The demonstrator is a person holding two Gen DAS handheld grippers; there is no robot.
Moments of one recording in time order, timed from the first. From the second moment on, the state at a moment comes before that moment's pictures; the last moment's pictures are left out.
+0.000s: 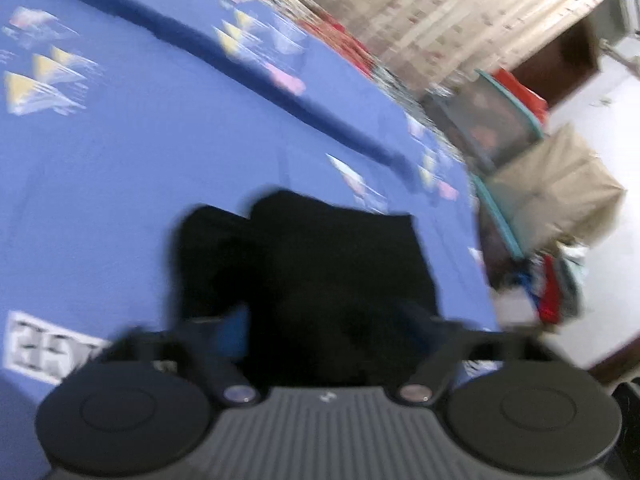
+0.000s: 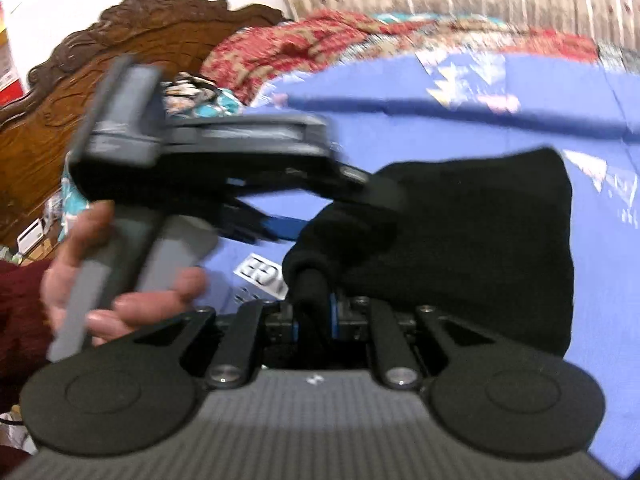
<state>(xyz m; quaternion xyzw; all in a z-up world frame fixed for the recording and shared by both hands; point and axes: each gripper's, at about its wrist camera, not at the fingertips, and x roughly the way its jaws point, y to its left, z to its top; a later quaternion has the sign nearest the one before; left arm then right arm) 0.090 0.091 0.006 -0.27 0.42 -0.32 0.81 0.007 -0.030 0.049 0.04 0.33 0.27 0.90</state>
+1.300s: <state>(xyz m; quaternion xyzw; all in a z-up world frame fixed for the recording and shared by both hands) 0.026 0.000 -0.006 -0.06 0.40 -0.33 0.85 0.134 -0.147 -0.016 0.17 0.43 0.10 0.88</state>
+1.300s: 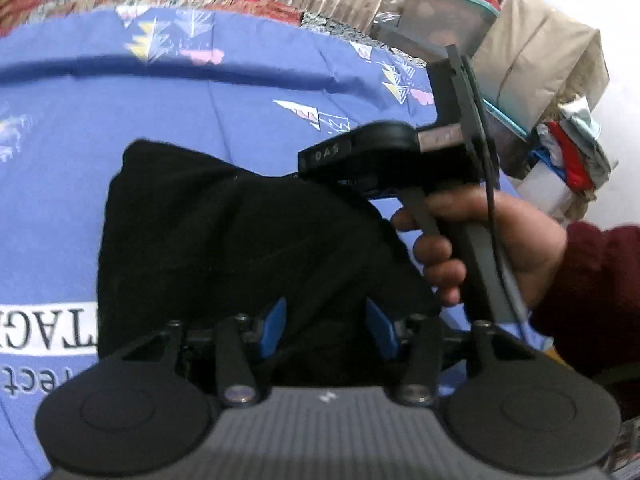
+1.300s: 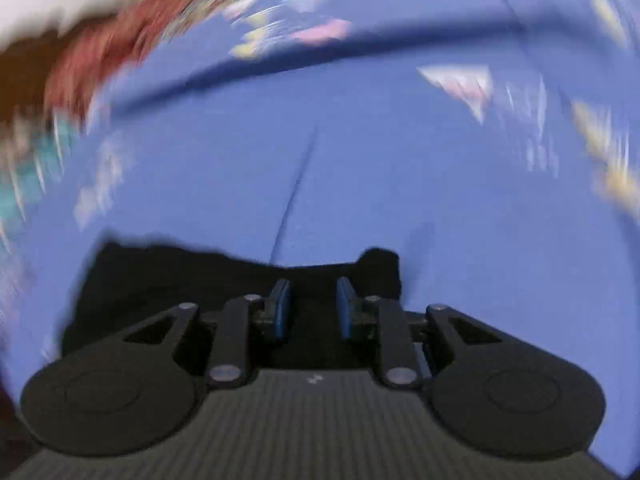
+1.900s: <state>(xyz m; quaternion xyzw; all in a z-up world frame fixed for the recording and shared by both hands) 0.004 0.056 0.050 -0.15 0.32 -0.35 0.87 0.065 -0.169 0.051 0.20 0.31 0.12 0.92</state>
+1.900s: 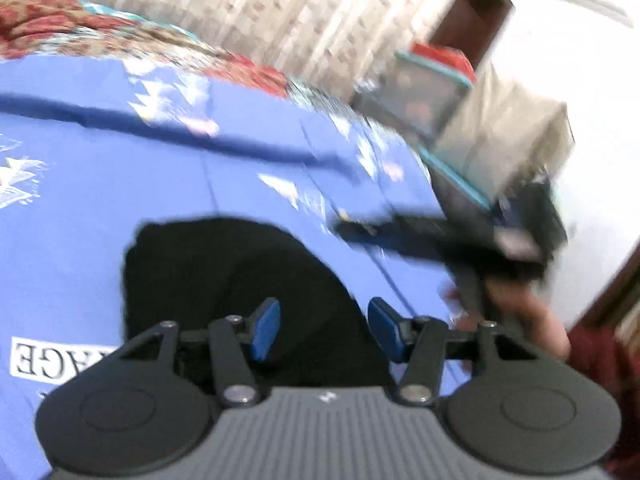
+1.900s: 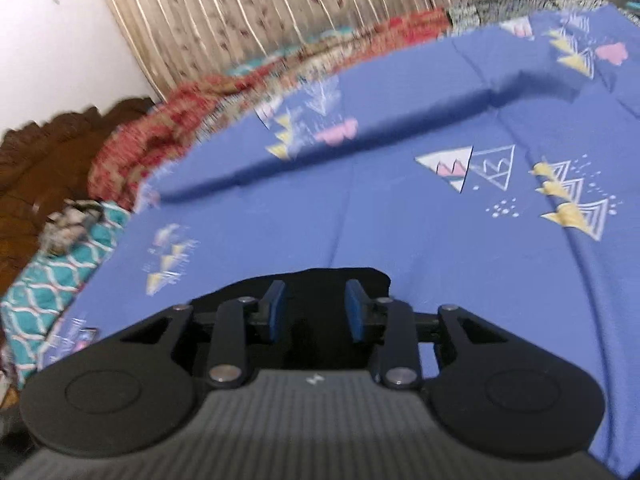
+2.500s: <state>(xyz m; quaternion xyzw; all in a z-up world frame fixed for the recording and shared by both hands) 0.033 0.050 -0.017 -0.13 0.42 -0.26 0.86 0.011 -0.142 0.003 0.15 0.38 0.12 0.90</state>
